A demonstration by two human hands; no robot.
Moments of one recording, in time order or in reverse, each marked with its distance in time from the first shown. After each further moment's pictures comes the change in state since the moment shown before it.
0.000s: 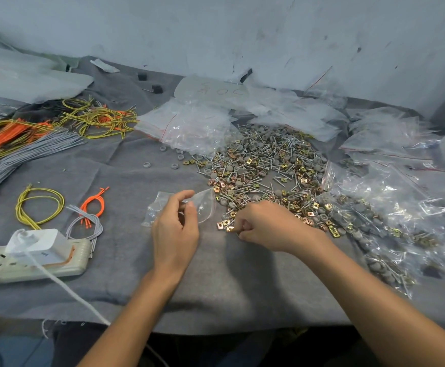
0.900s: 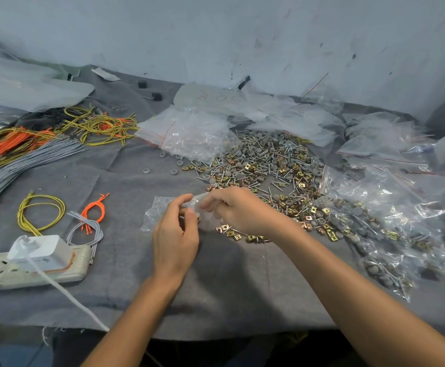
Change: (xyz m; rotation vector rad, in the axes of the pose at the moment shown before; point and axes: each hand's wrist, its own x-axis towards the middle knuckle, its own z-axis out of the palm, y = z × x) left_hand -0.001 0.002 0.000 0.071 0.002 0.012; right_hand 0.030 -0.031 -0.013 0.512 0.162 -0.095
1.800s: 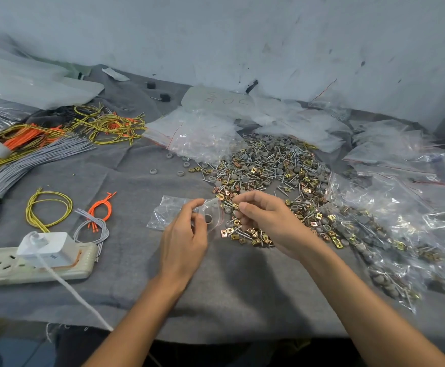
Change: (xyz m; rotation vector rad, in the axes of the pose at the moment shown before) left_hand 0.000 -0.008 0.003 0.077 -0.106 0.049; right_hand -0.031 0.028 0.000 0.767 0.188 0.135
